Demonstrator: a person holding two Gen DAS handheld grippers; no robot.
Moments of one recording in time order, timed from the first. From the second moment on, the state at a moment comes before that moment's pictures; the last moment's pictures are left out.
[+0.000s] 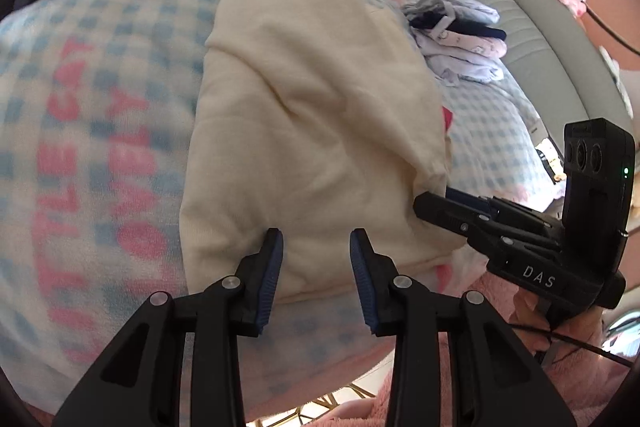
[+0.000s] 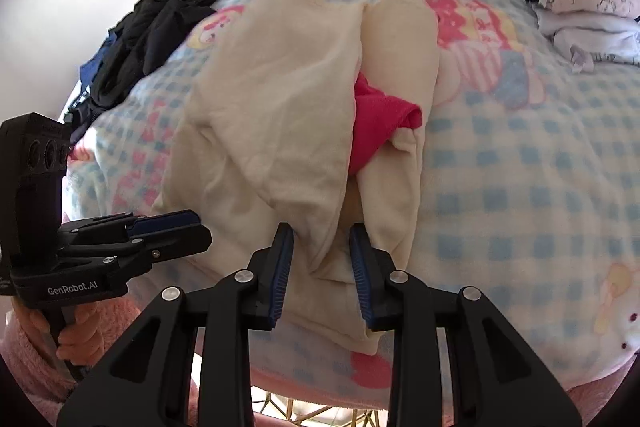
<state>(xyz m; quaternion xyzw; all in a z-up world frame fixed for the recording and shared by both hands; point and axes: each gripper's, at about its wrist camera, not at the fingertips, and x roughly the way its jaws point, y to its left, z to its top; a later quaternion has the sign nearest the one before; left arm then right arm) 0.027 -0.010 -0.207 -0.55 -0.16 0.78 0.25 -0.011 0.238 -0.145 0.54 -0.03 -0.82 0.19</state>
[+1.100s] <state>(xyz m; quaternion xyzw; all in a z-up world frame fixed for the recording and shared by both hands) -0.056 -0.031 -0.174 -0.48 -0.19 0.83 0.20 -0.149 0.227 -0.141 0.55 -0.10 -0.79 0.25</state>
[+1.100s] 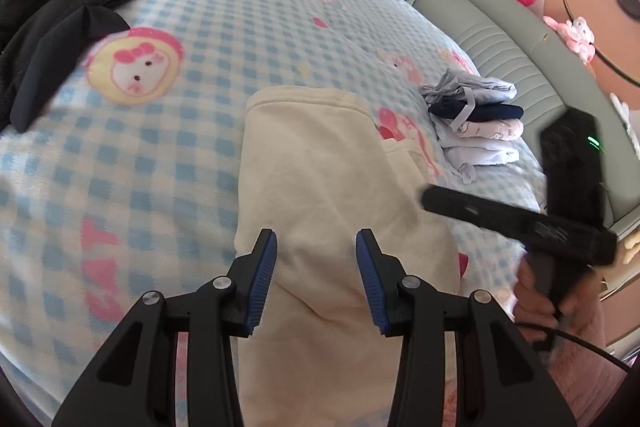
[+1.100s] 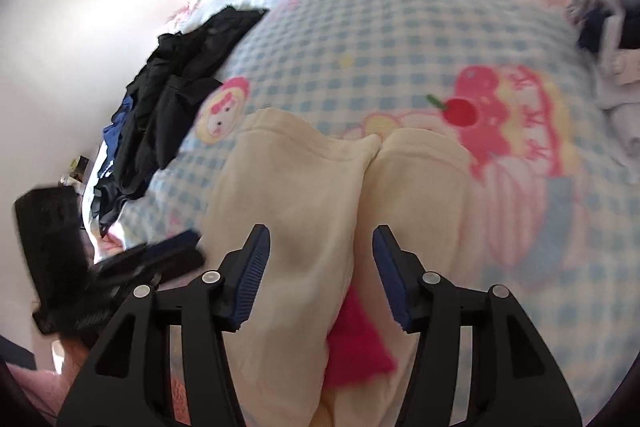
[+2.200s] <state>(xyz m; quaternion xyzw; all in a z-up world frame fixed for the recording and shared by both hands) -0.050 -0.005 -0.169 -0.46 -0.16 0.85 0.21 -0.115 0.269 -0.119 0.51 -0.15 -0.81 0.25</state>
